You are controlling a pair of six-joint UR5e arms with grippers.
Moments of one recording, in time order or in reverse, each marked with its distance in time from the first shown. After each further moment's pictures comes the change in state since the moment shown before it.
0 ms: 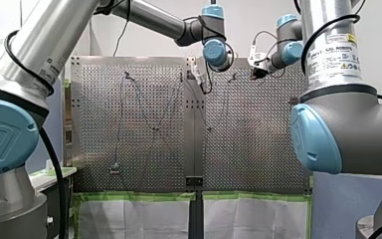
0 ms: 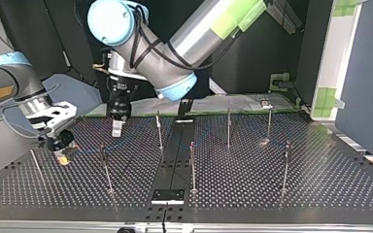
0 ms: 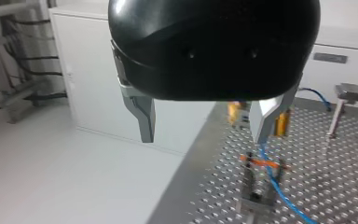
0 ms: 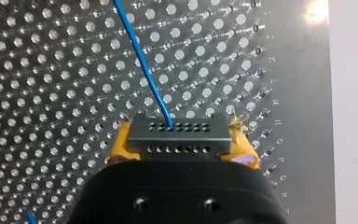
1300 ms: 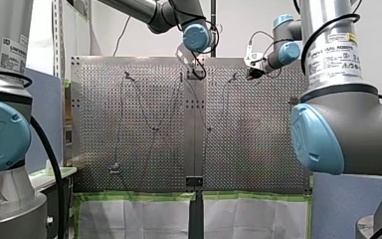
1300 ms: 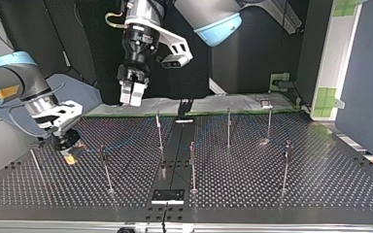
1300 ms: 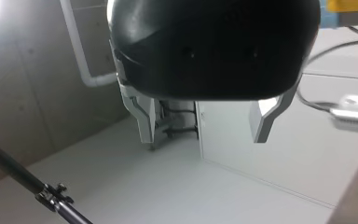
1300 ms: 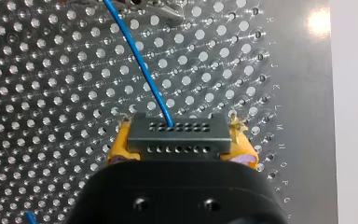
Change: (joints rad) left arm -0.049 0.313 -0.401 0.401 -0.051 -0.111; right arm 0.027 0.001 0.000 0.002 0.003 -0.004
